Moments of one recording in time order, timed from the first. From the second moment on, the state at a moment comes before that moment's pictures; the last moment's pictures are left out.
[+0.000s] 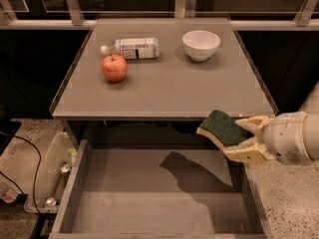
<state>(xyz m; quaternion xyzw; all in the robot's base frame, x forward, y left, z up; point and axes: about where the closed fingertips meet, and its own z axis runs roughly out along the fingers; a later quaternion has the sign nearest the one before) 0.428 -0.189 0.830 -0.47 0.78 0.14 0.39</state>
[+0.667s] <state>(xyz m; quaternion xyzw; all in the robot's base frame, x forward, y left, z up) 0.420 -0.168 0.798 -0.46 0.79 0.16 0.38</state>
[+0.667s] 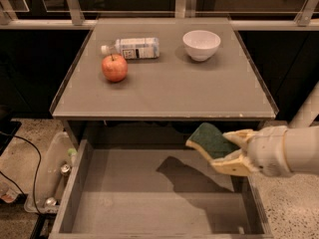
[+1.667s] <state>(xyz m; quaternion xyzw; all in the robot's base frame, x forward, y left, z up) 0.430 -0.091 0.670 -0.46 0.79 0.17 0.36</state>
